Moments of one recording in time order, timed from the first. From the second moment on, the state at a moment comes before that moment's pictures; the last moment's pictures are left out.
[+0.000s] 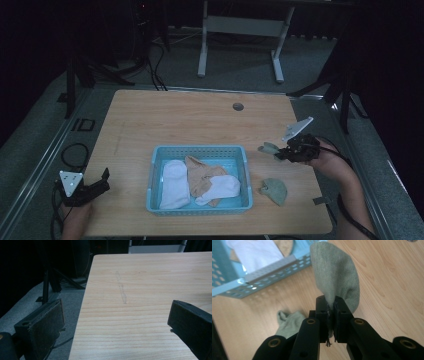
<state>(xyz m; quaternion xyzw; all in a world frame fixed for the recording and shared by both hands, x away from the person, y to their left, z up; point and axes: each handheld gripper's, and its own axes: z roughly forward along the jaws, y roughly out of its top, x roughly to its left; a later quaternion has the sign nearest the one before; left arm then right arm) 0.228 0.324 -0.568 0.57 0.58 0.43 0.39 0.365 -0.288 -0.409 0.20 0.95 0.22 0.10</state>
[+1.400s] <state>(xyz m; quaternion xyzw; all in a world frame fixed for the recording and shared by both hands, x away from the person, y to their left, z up) 0.228 0.324 -0.568 0.57 0.58 0.42 0.39 0.377 -0.314 -0.496 0.30 0.92 0.26 0.07</state>
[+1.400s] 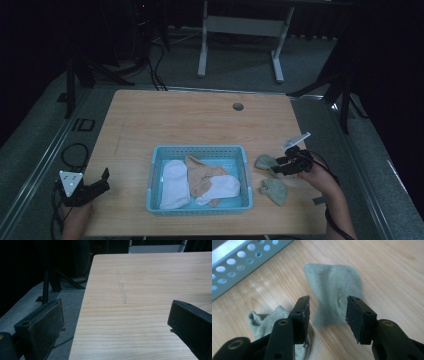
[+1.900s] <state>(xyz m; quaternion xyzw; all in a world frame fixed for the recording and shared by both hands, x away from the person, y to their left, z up) 0.229 0.325 -0.568 0.57 0.58 0.42 0.39 0.360 -0.350 -0.509 0.36 0.88 0.30 0.09</state>
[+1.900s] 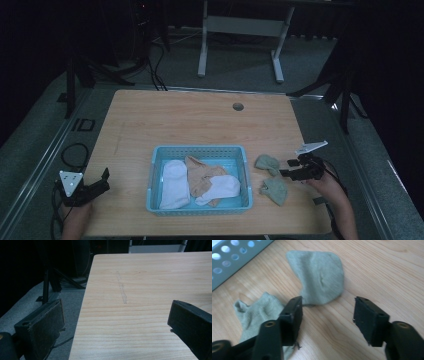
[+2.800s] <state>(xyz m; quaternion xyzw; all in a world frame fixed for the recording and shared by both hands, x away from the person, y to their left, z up) 0.229 0.324 -0.568 0.57 0.58 0.42 0.39 0.334 -0.393 -0.546 0.48 0.77 0.37 0.21</state>
